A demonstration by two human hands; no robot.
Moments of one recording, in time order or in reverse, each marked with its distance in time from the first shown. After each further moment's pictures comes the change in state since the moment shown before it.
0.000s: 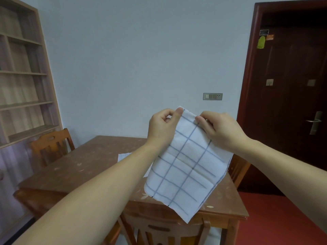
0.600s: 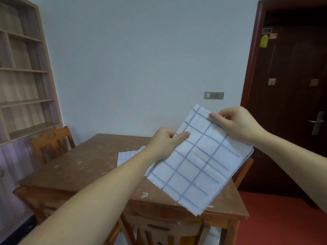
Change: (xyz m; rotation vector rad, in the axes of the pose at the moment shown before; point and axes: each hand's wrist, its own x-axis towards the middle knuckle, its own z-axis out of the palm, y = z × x) left_hand -0.012 -0.034 -0.007 0.168 -0.382 -0.219; right_hand 0.006 0.032 -0.019 0.129 -0.055 0.212
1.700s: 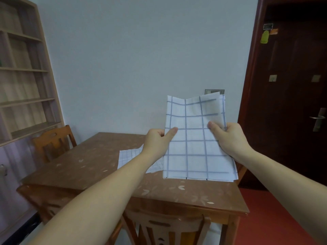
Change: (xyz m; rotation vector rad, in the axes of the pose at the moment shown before) left_hand -0.007 -0.011 -0.001 -0.094 0.246 -0.047; right_hand -0.030 0.008 0.045 0.444 0.122 0.361
